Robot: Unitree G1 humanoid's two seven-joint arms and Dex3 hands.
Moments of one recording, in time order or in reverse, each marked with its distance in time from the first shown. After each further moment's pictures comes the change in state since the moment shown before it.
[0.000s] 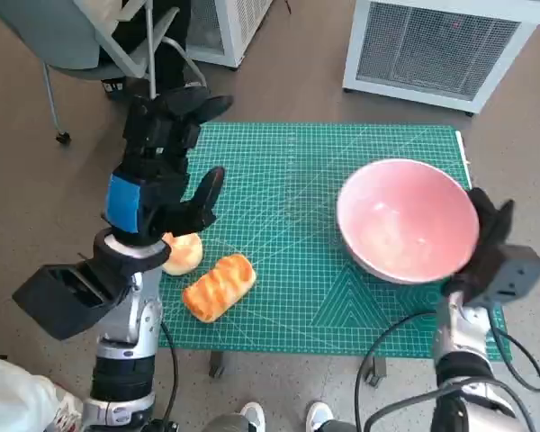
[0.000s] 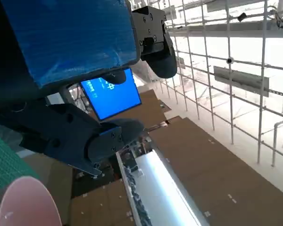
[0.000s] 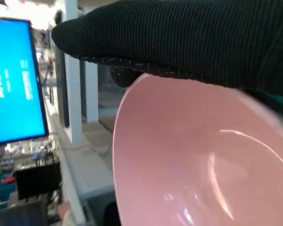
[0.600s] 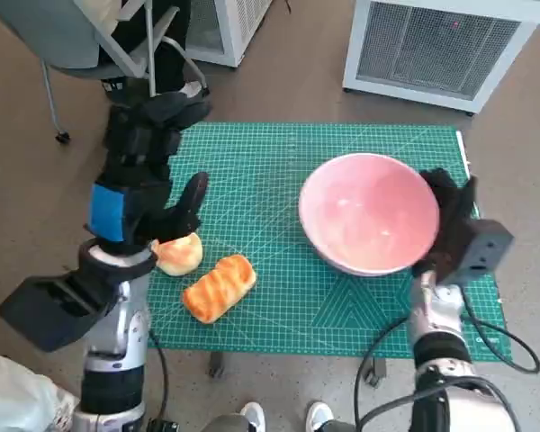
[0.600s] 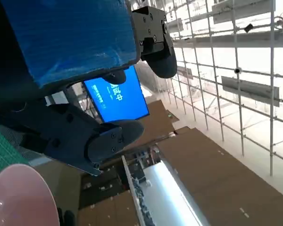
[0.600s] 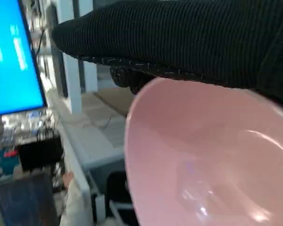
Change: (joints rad) left arm 0.065 0.027 0.022 -0.081 0.008 0.034 0.041; right arm -0.103 0.077 0.021 0.011 -0.002 0.051 0.027
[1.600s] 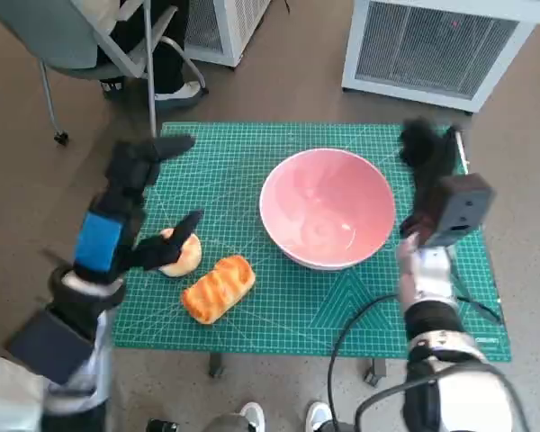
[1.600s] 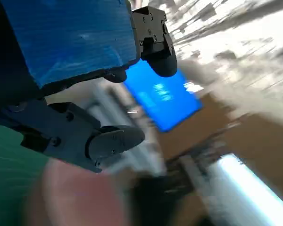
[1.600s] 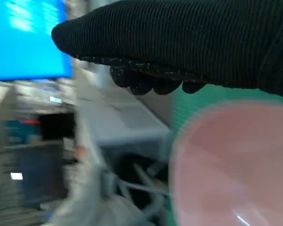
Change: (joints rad) left arm 0.237 0.235 0.007 -0.312 0.287 0.260 -0.009; right arm -0.109 -0.040 0.113 -0.119 -0.101 -0.139 -0.091
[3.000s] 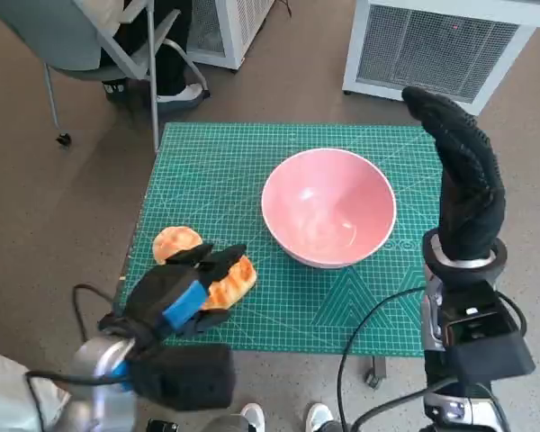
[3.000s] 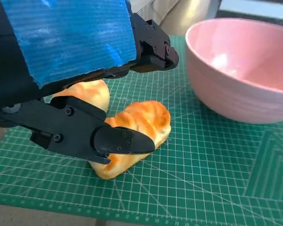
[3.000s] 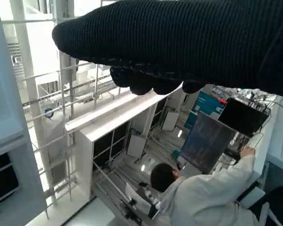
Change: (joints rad) left arm 0.077 0.106 -0.472 -0.181 0.761 0.544 -0.223; right arm 0.351 -0.005 0.178 -0.889 -0.041 -0.187 0.132
